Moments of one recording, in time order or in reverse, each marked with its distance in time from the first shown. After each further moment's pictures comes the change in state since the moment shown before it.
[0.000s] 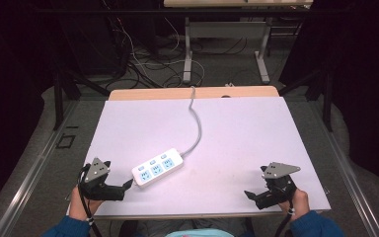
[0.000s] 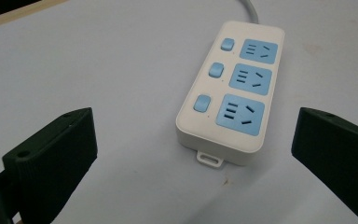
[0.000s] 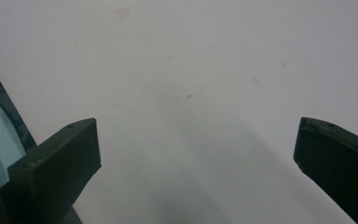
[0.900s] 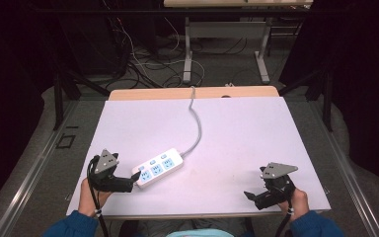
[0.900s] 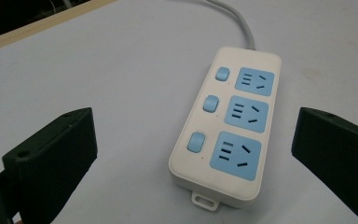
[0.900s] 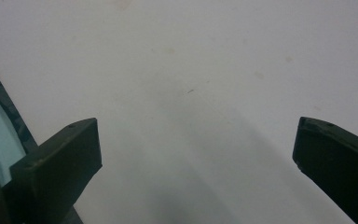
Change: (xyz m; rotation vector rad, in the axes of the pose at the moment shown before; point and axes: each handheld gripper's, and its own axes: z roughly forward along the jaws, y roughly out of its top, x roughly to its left) left arm -0.007 0.025 0.018 -0.014 -0.003 0.028; right arm 0.000 0.000 0.002 0.035 0.002 -0.016
